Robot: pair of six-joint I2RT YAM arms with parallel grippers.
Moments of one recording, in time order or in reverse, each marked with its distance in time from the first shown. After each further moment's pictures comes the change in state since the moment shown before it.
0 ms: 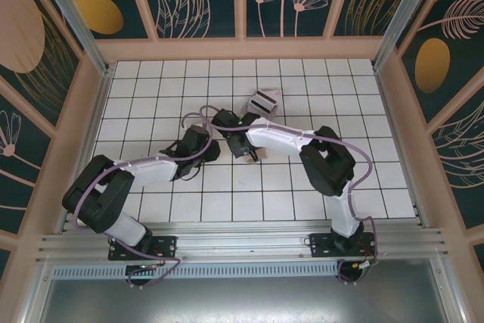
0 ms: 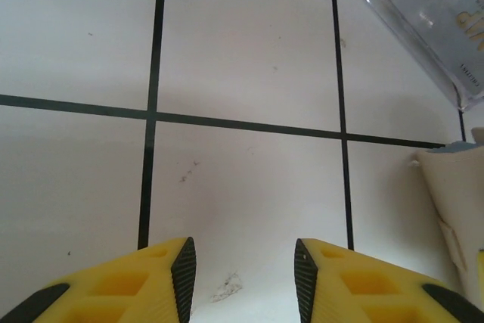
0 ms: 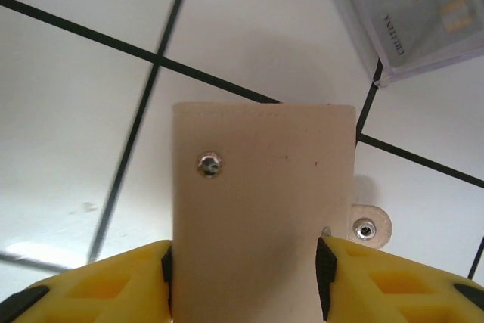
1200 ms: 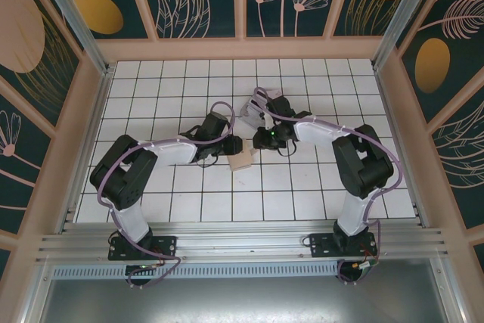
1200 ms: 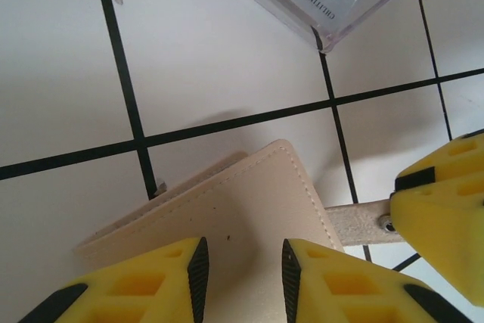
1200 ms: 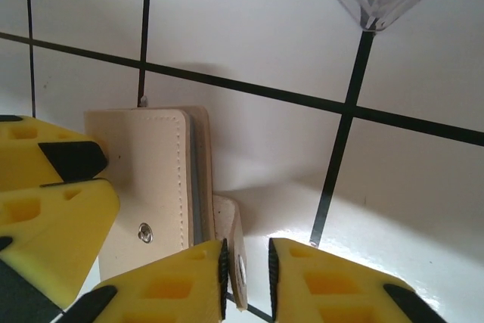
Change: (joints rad) left arm -0.048 0.238 0.283 -0.099 0.267 0.115; right arm -0.351 -0.167 -0.395 0.408 -0.681 0.026
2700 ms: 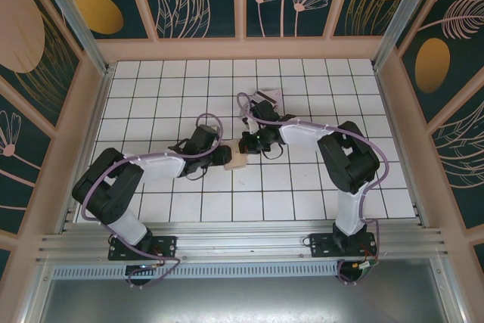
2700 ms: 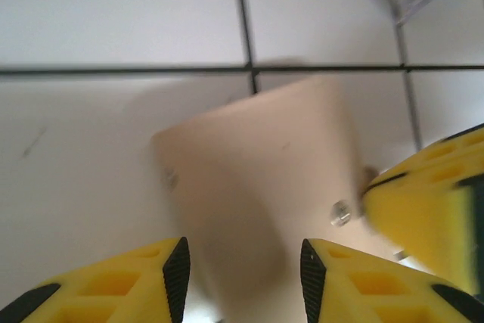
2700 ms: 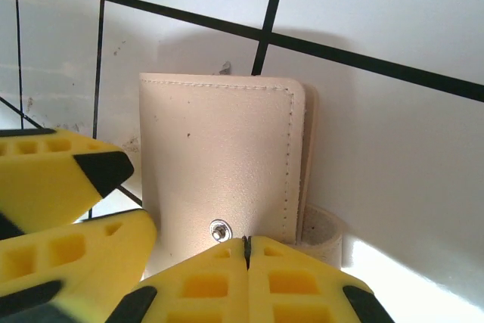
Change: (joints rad) left arm 0.000 -0.157 -0.231 0.041 -0.114 -0.065; right arm 0.105 0.098 0.058 0.067 -0.079 0.035
